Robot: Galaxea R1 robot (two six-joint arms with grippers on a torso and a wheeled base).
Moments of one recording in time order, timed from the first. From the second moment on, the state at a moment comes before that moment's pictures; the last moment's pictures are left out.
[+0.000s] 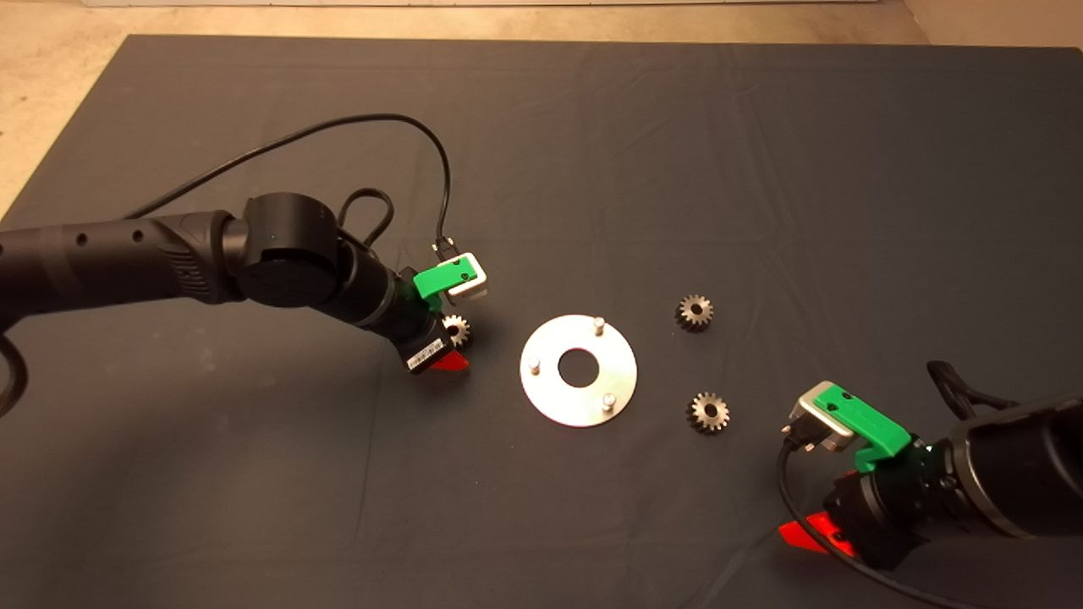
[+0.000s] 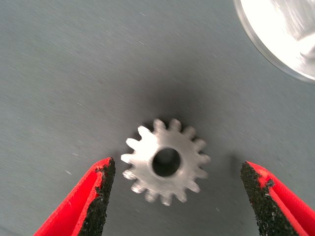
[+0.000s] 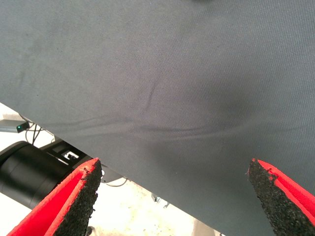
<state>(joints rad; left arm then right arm) -0.27 2.38 -1.05 0.50 1.05 -0.33 0.17 2.14 -0.36 -0.49 -1.49 1.31</state>
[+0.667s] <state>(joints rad) -0.25 2.38 -1.05 0.51 1.01 -0.30 0.18 2.14 -0.36 -0.49 -1.48 1.31</state>
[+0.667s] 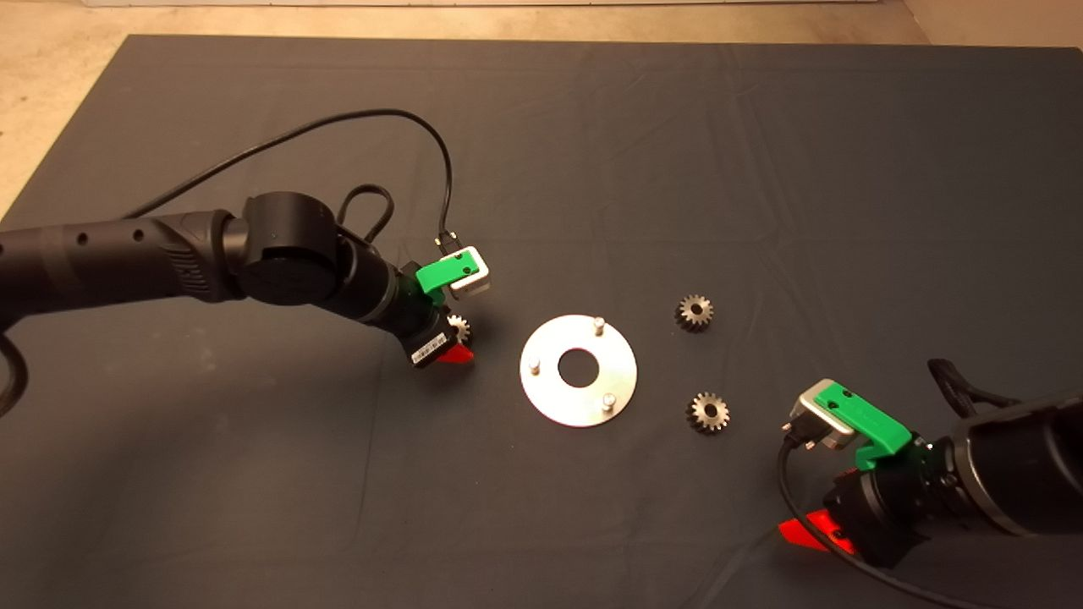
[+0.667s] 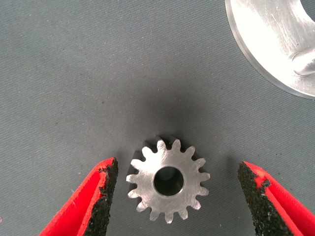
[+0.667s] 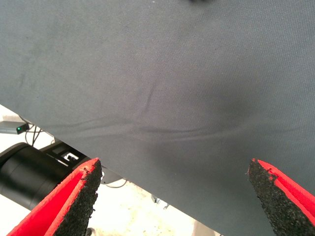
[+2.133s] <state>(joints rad) -0.24 2.34 -1.05 0.51 0.94 -0.29 0.18 2.14 -0.36 -0.49 -1.48 1.31</state>
